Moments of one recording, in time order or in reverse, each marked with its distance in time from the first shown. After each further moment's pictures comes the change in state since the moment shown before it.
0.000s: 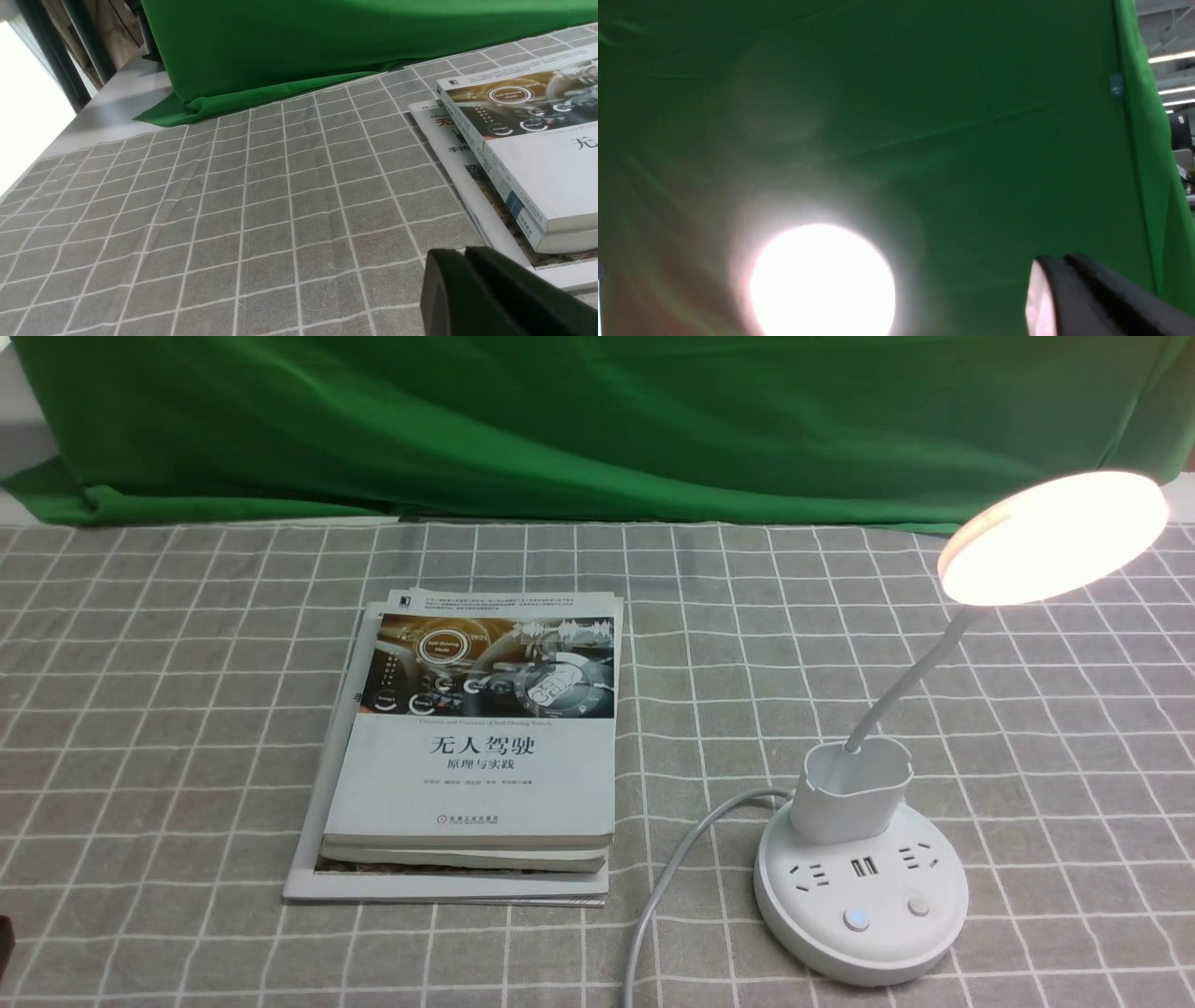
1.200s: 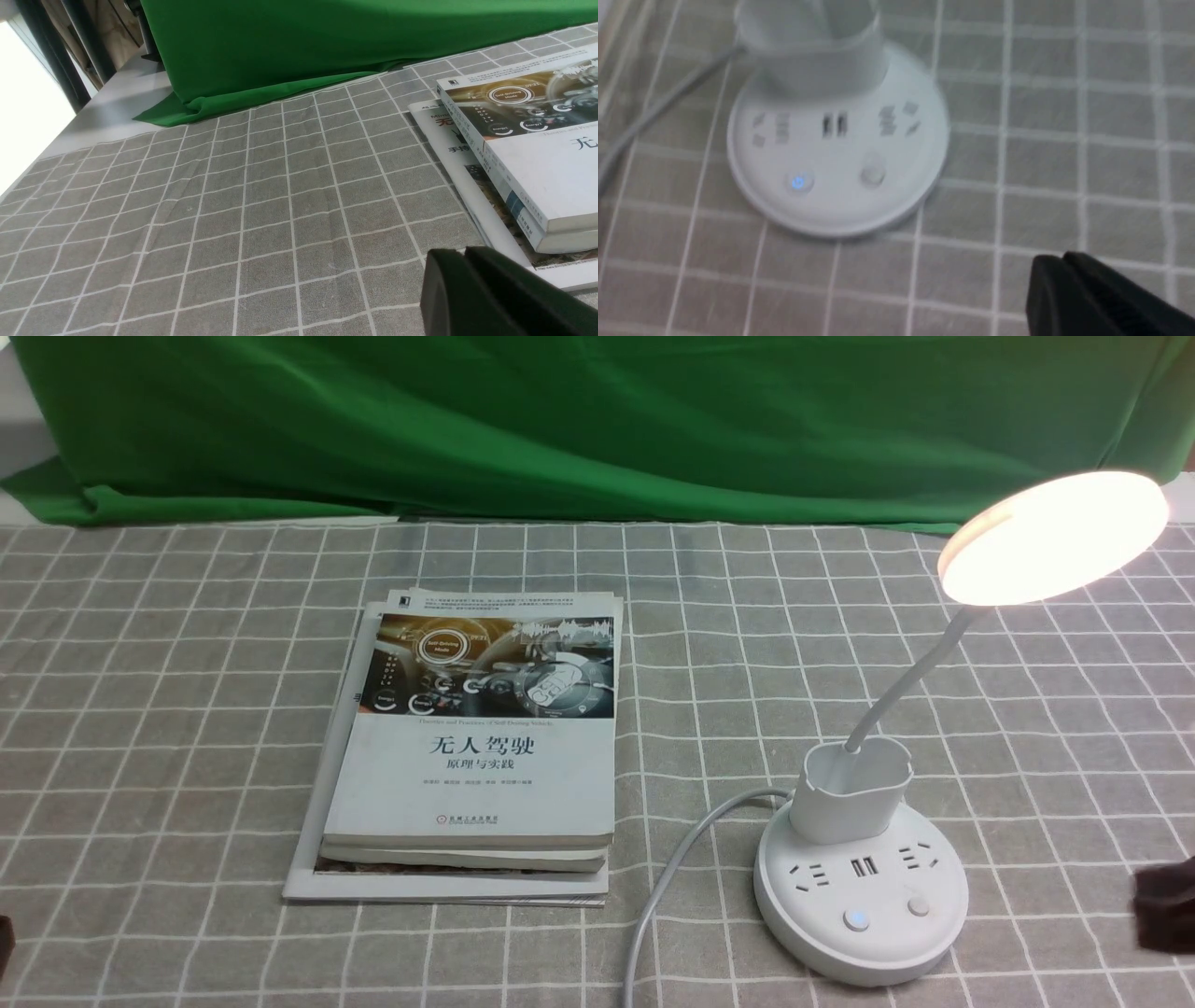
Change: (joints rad) right arm 0.000 0.818 -0.355 0.227 0.926 -0.313; left arm 0.000 0.000 0.000 0.000 0.000 0.000
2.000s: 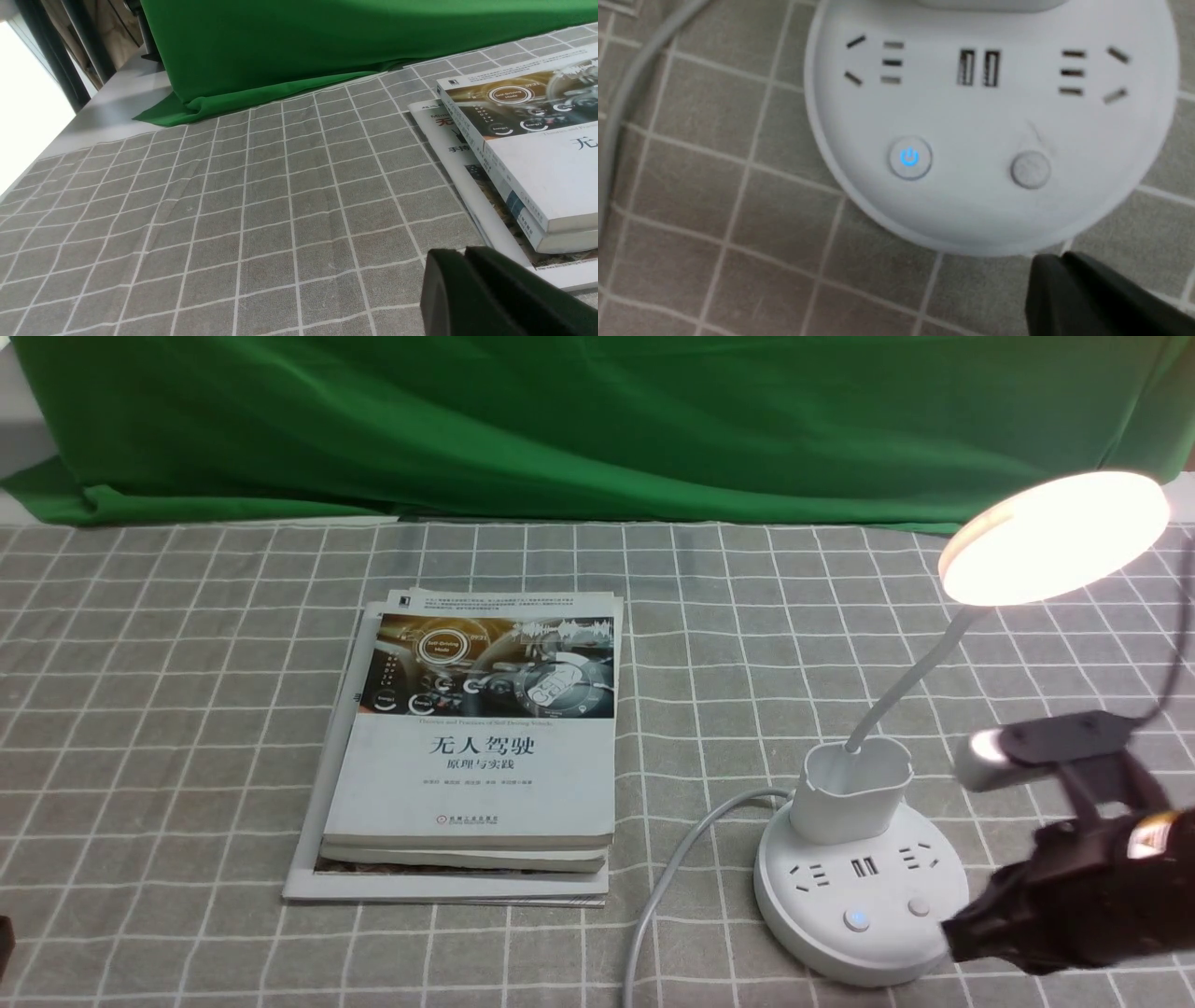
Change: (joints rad) right arm 0.161 0.395 -0.057 0.111 -0.150 -0.102; left arm 0.000 0.000 0.000 0.000 0.000 0.000
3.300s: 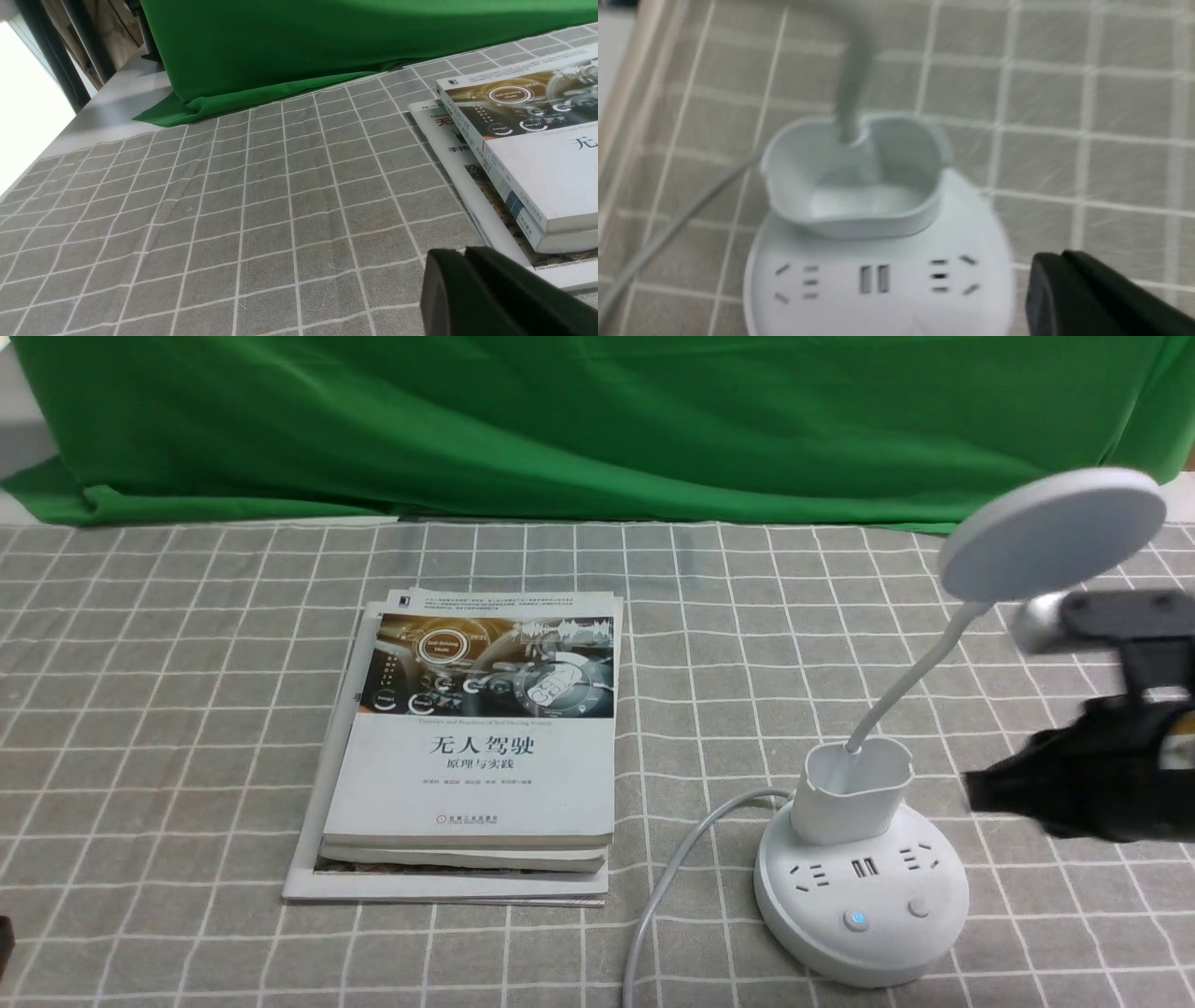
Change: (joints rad) right arm -0.048 -0.102 -0.055 -0.237 -0.153 0.315; left arm 0.000 0.000 0.000 0.000 0.000 0.000
